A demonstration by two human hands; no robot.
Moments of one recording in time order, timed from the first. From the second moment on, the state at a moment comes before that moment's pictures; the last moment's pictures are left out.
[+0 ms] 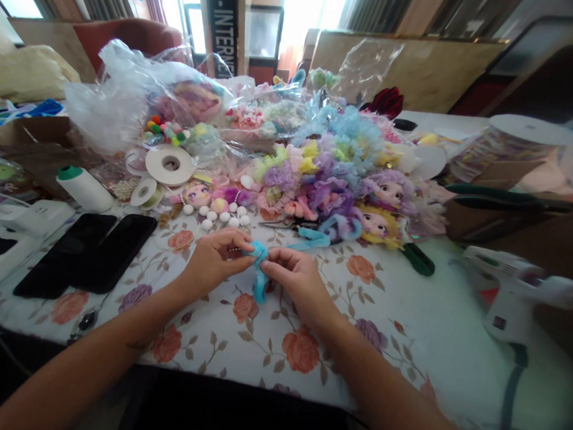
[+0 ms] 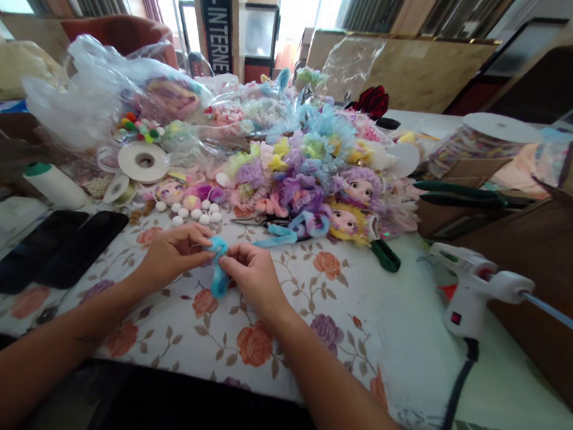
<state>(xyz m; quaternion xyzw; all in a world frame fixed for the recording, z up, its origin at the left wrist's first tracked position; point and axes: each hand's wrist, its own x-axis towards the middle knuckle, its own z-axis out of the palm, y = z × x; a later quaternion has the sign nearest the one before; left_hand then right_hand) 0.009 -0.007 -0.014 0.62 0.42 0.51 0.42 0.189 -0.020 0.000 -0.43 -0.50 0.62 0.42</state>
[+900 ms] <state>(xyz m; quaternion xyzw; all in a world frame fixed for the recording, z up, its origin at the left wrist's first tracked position) 0.007 -0.001 -0.009 0.49 0.41 0.53 0.56 0.196 -0.022 0.010 -0.47 -0.59 0.45 0.48</state>
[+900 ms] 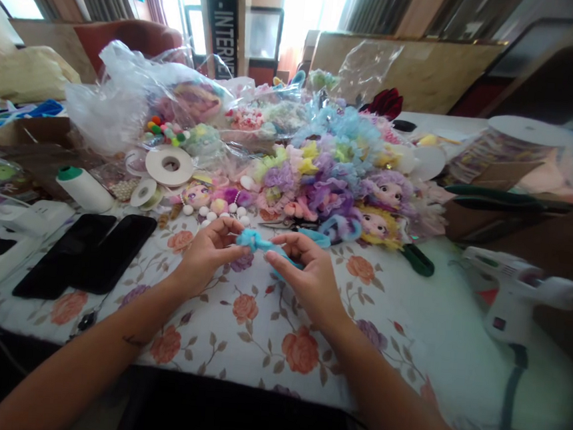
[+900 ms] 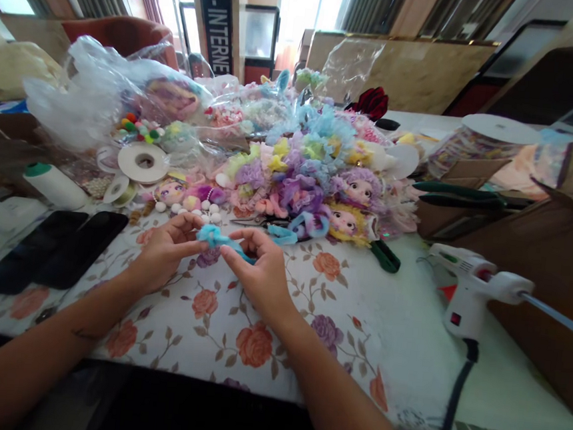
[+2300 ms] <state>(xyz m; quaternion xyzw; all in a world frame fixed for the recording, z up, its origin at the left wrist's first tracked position) -0.003 0.012 0.001 0.27 0.37 0.65 0.61 0.225 0.000 0.016 -0.53 -0.57 0.26 0.57</state>
